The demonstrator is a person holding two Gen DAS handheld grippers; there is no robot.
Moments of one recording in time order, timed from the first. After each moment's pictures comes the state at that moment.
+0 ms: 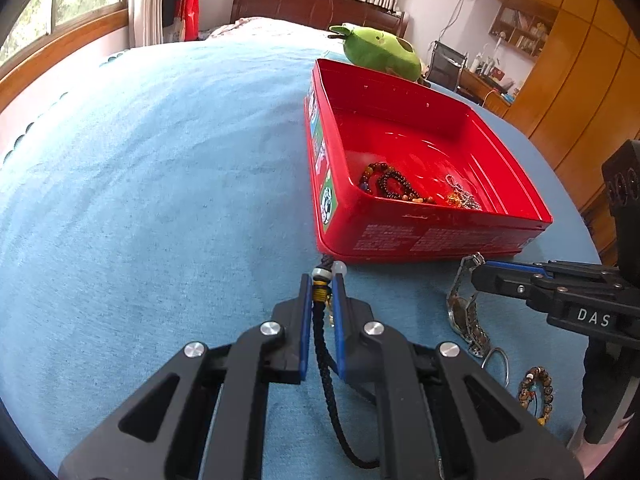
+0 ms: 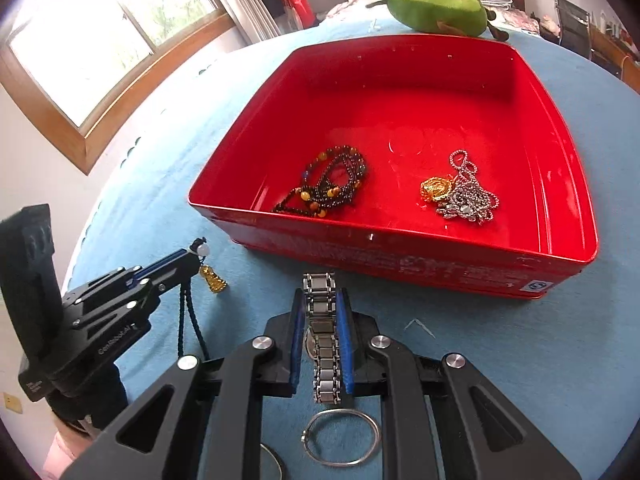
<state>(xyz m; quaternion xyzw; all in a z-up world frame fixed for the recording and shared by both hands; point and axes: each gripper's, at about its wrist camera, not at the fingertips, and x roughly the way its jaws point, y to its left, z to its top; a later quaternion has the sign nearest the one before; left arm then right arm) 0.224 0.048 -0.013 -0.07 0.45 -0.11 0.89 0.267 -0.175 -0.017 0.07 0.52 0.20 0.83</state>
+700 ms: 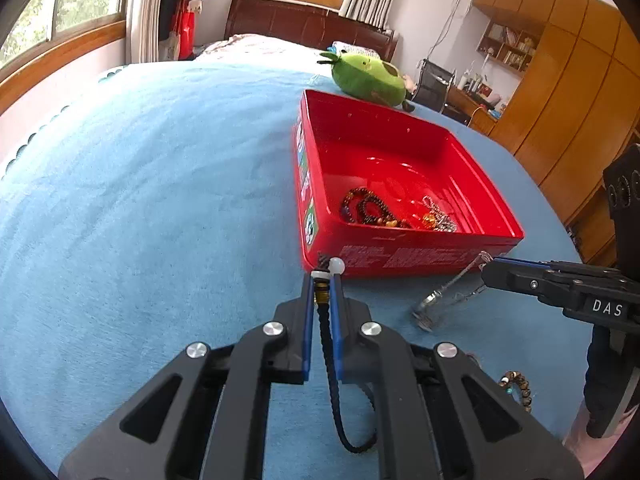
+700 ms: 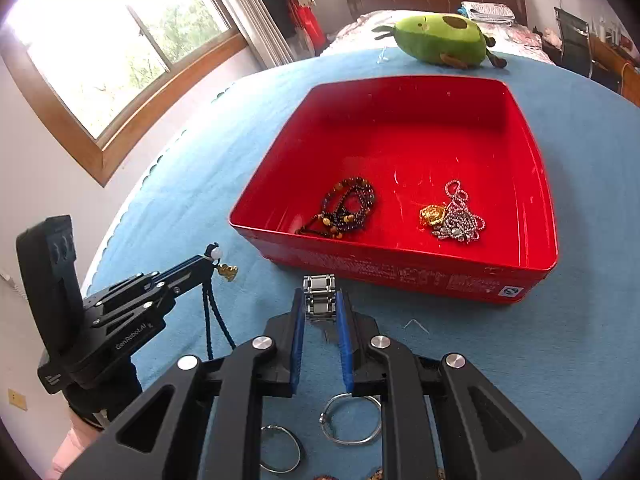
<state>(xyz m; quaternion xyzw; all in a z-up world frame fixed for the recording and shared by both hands) 0.206 0.059 0.017 -0.08 0.41 -0.13 0.90 0.247 -0.176 0.018 0.08 0.48 0.22 0.84</state>
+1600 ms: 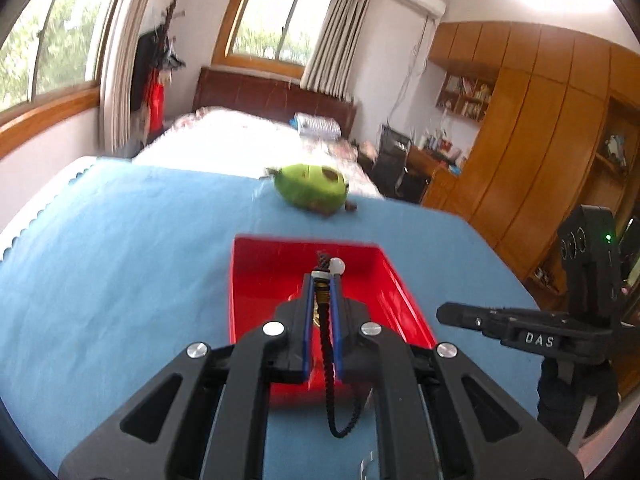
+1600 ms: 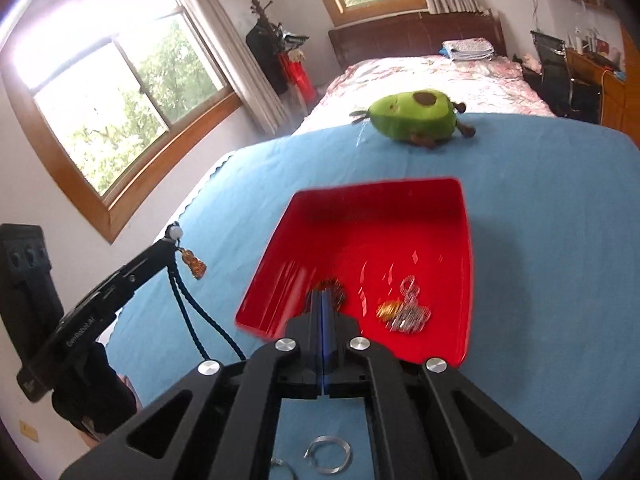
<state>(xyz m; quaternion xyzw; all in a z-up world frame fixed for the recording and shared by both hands) 0.237 0.004 0.133 -0.09 0.28 -0.17 0.94 0.283 -0.232 0.094 0.12 0.41 0.20 0.88</state>
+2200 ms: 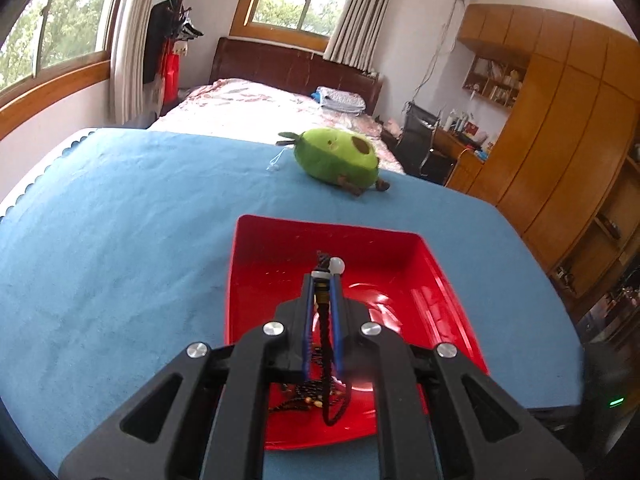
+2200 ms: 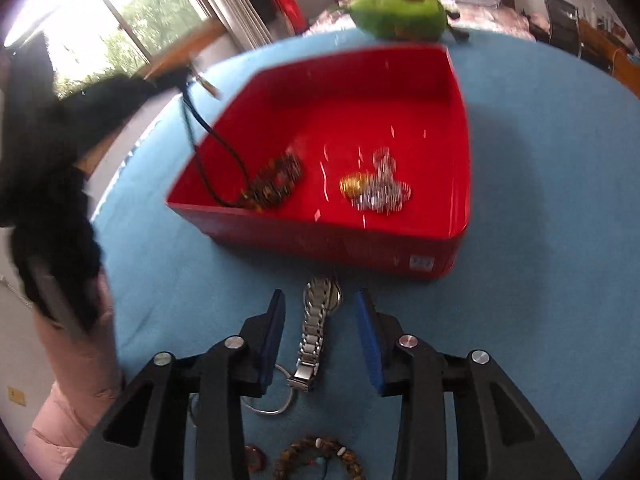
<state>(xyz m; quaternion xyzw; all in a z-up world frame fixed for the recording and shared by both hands) 0.307 -0.012 0.088 -0.10 0.33 -0.14 0.93 0.264 -0.229 -0.015 0.07 0.53 0.20 0.82</state>
